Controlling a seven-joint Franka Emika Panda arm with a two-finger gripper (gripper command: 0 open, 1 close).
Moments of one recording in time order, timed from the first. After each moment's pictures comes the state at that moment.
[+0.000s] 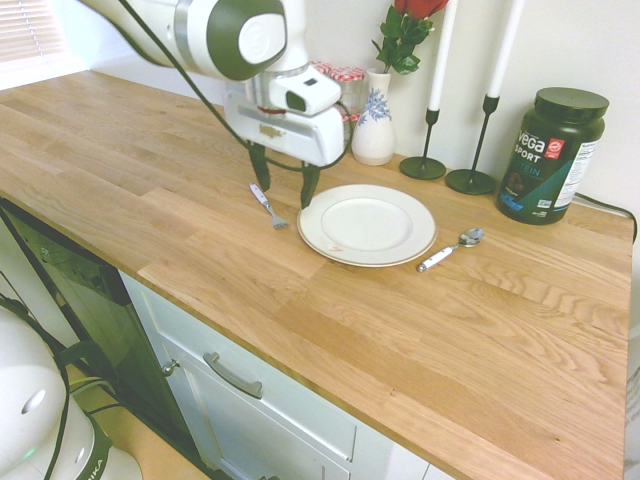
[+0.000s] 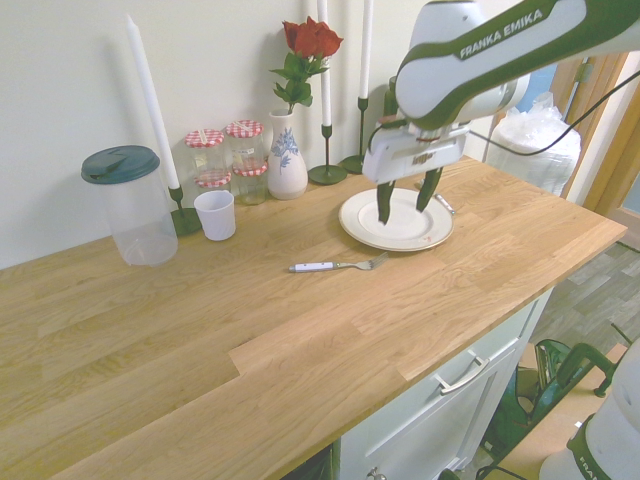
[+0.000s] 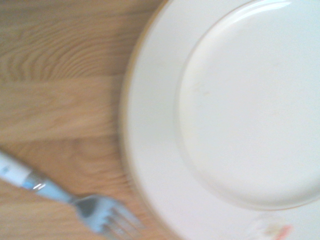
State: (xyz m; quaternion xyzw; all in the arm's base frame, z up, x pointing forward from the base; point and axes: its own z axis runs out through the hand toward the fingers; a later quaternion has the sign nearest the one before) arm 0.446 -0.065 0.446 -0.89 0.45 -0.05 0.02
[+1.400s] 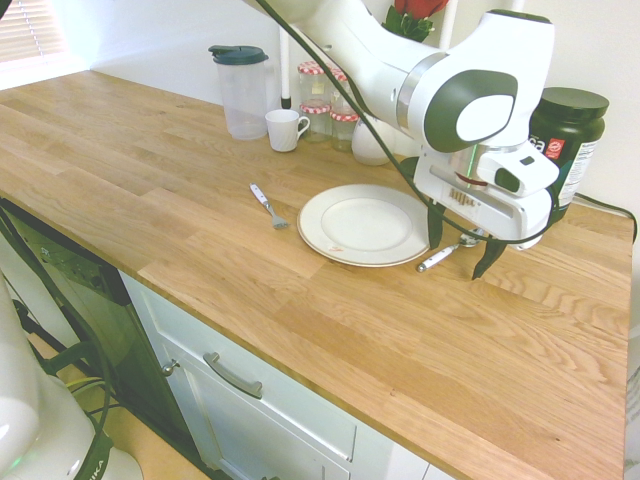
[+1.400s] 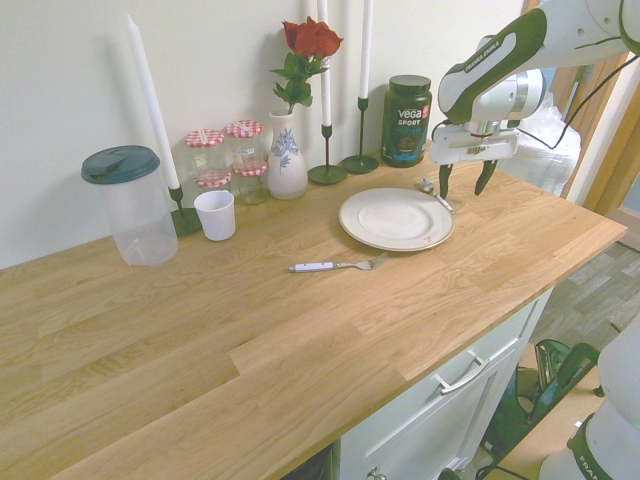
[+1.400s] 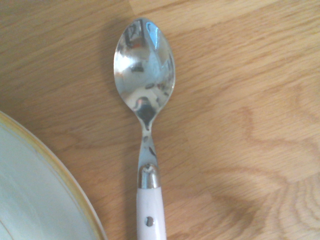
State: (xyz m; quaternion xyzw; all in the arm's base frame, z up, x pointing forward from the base) arm 0.504 -0.294 0.361 -0.81 0.58 -0.04 0.00
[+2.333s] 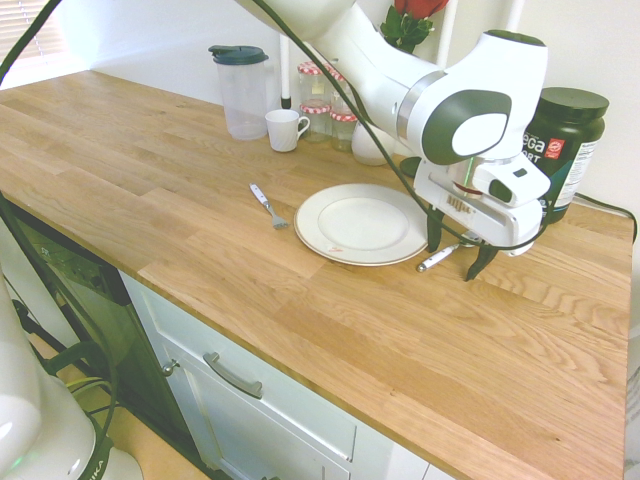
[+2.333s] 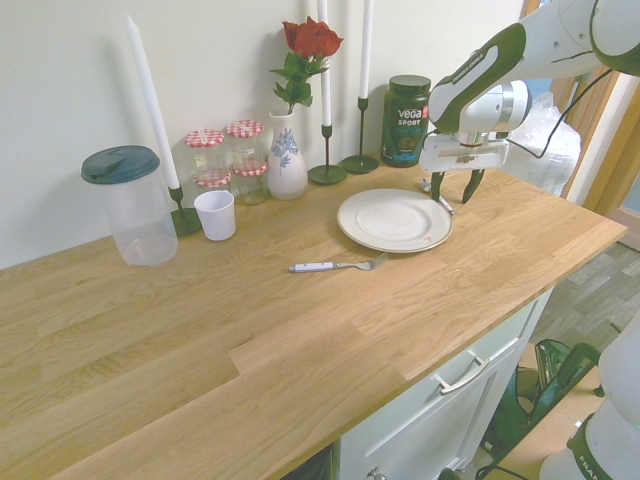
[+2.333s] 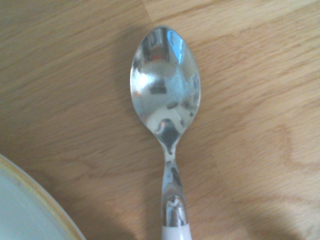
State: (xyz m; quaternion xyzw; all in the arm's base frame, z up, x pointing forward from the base) arm 0.519 -0.291 0.339 -0.81 0.59 -0.04 0.01
